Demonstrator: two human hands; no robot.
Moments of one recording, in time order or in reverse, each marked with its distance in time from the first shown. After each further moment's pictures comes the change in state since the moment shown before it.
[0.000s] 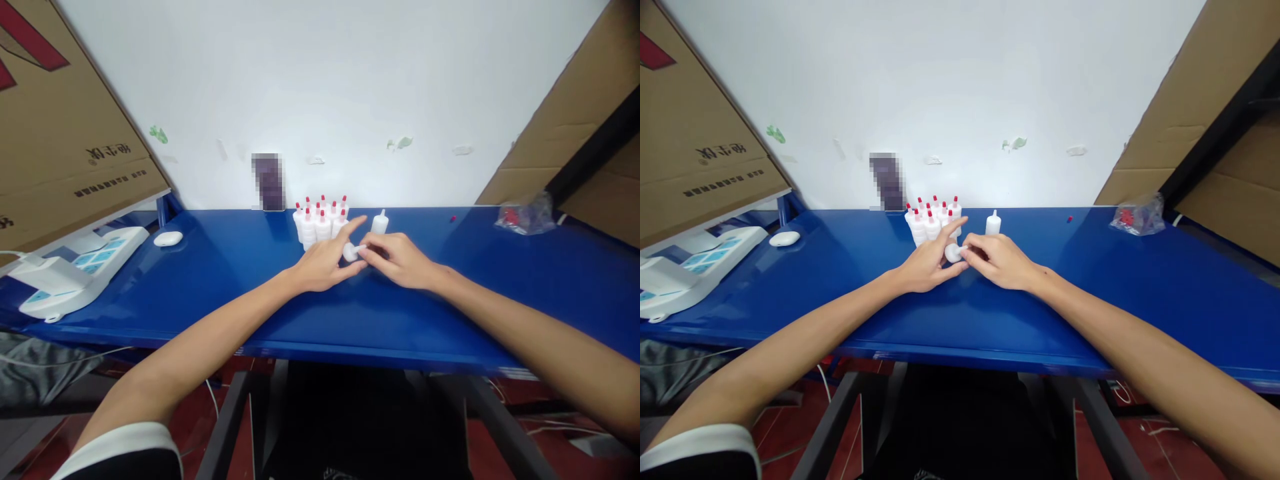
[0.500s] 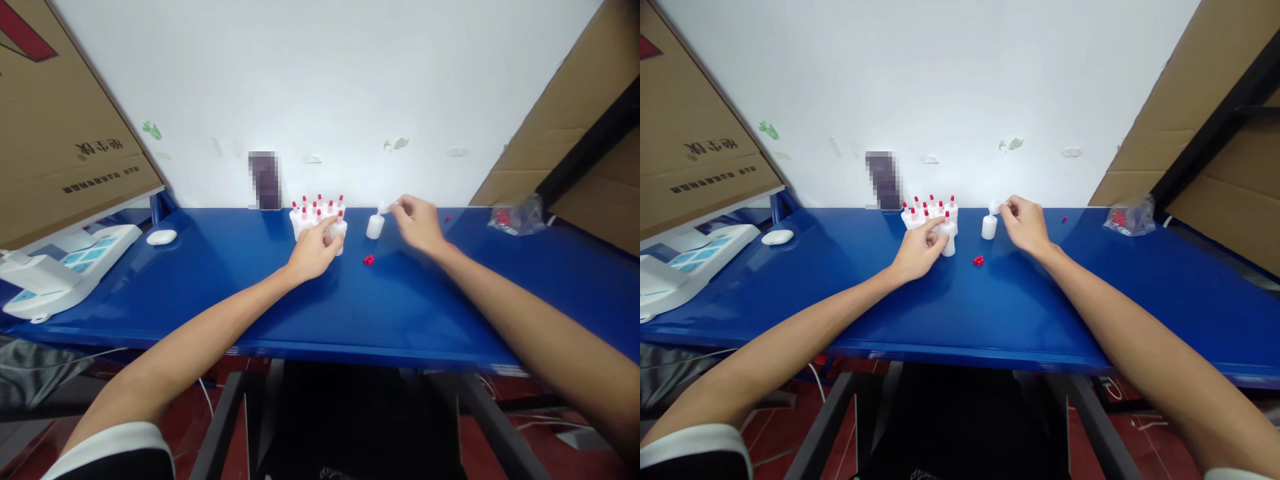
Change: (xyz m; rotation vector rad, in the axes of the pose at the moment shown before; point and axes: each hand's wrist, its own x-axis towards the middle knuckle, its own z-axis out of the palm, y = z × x) left_hand 0.010 -0.003 0.001 -0.079 0.294 -0.318; right_hand 0.019 0.069 -0.028 -0.187 0.513 0.406
